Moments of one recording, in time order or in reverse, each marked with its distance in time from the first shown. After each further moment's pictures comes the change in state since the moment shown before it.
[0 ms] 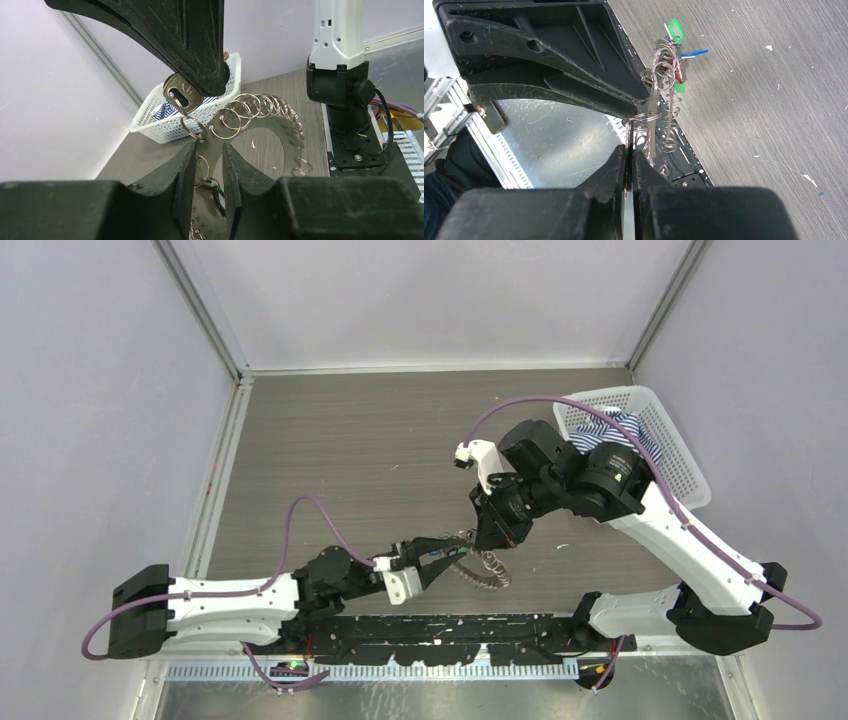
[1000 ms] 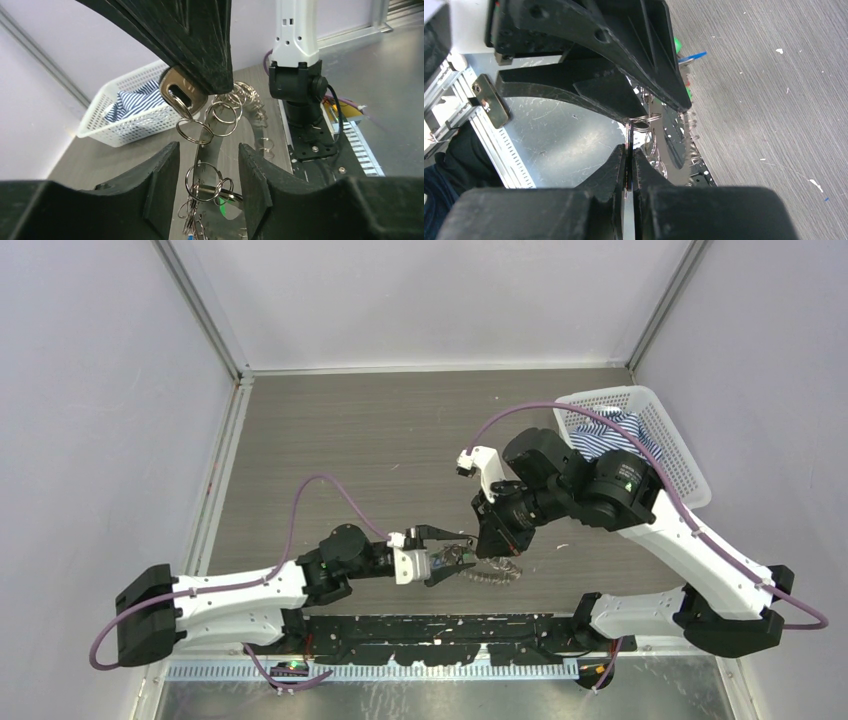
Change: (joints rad) left arm 0.124 0.058 0.109 -0.132 0.264 -0.128; right arm 0.052 -0.039 -0.016 0.016 0.006 0.023
